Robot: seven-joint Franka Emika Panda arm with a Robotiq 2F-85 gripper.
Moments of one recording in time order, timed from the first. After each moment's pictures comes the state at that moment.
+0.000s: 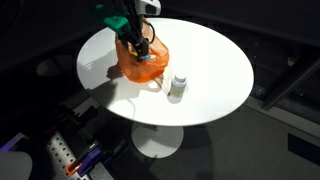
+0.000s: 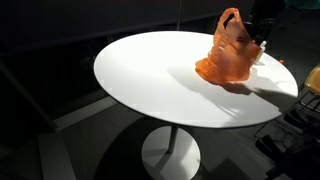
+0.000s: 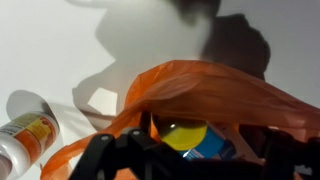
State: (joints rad) arm 0.00 0.11 0.02 -2.33 0.09 2.38 0.02
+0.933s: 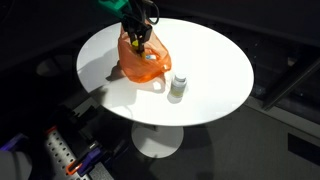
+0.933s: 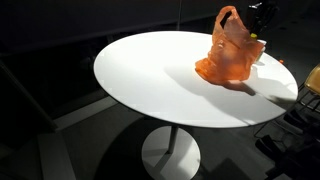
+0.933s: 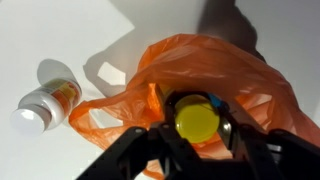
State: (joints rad) arm 0.00 0.01 0.01 -2.33 0.07 2.37 0.02
